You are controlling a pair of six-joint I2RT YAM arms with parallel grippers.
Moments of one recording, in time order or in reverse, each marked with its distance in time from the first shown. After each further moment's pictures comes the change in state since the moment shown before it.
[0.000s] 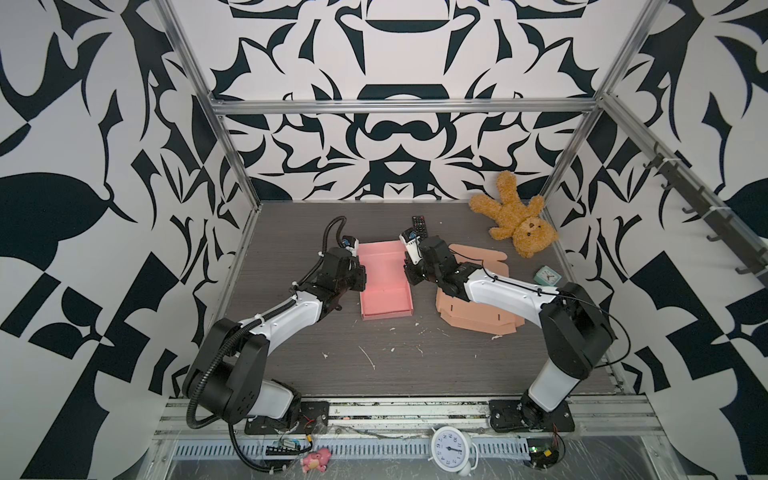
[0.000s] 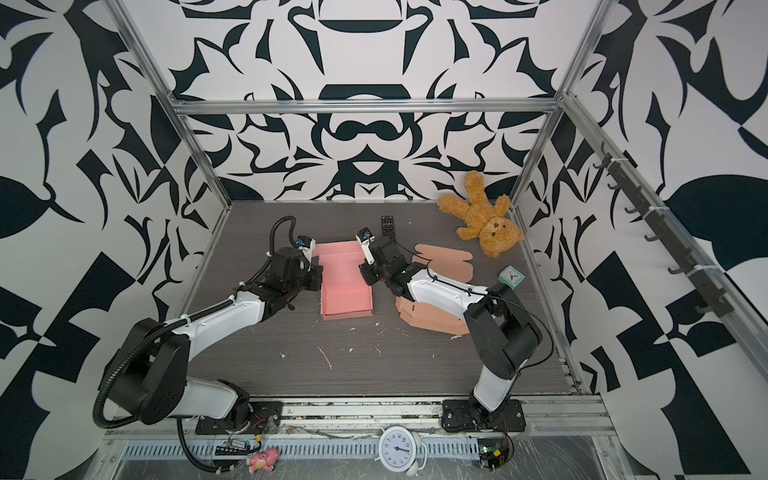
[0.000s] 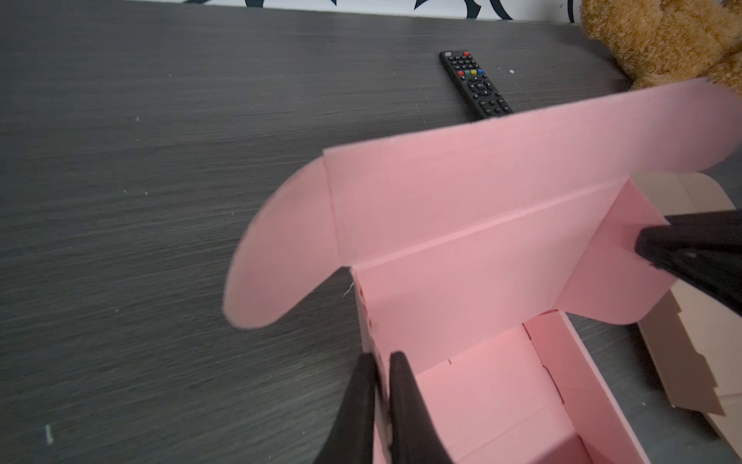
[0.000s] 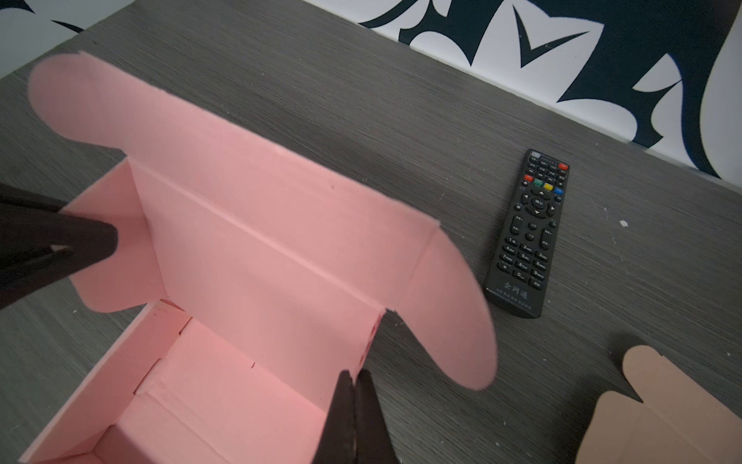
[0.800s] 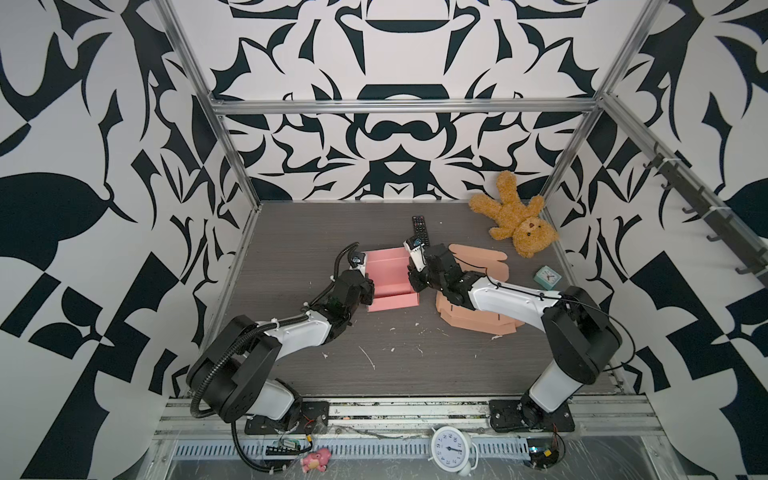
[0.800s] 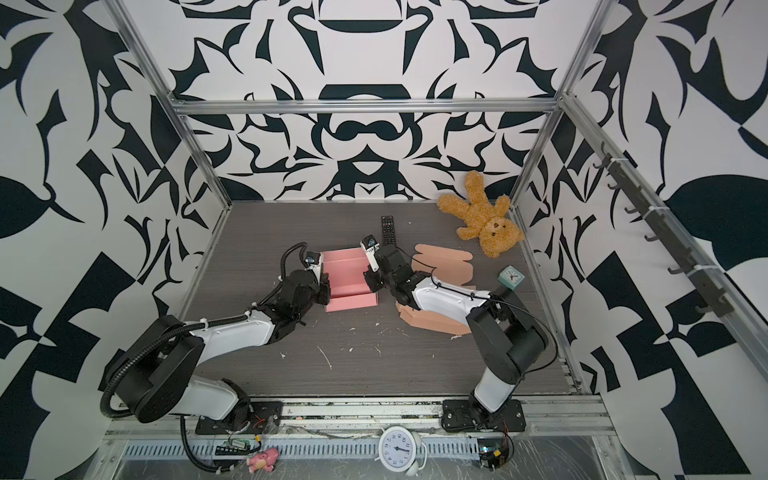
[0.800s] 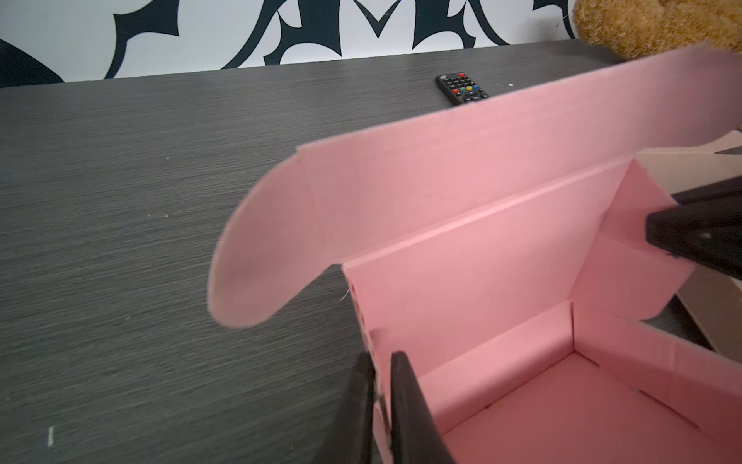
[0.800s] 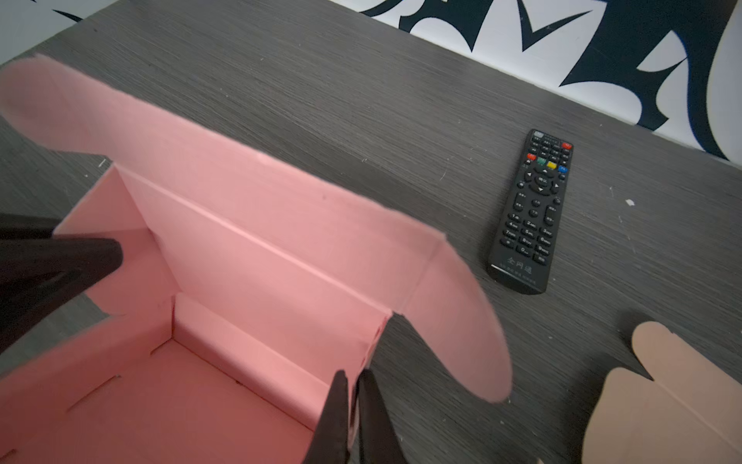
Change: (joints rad) left arm -0.152 0.015 -0.195 0.328 -0.230 0.041; right arm -0.004 -0.051 -0.124 0.090 -0.016 0.001
